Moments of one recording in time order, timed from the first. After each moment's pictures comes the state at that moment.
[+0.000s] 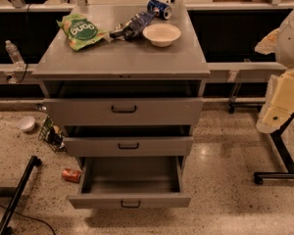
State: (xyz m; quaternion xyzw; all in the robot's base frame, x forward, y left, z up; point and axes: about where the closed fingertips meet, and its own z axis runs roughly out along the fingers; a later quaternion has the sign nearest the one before) arm 0.438 -0.216 0.977 -0.60 0.78 -0.04 0.16
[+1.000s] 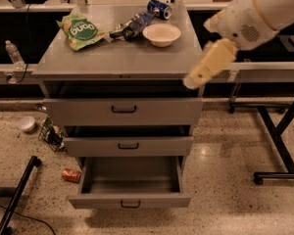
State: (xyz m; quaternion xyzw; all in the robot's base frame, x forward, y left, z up) arm 0.536 -0.113 0.989 -0.56 0.75 0.10 0.34
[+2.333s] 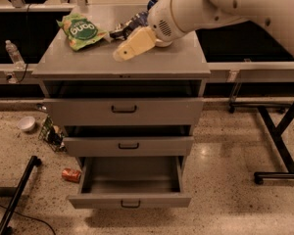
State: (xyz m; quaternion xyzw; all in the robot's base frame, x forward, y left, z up) arm 0.639 0.020 0.987 -0.49 0.72 0.17 0.46
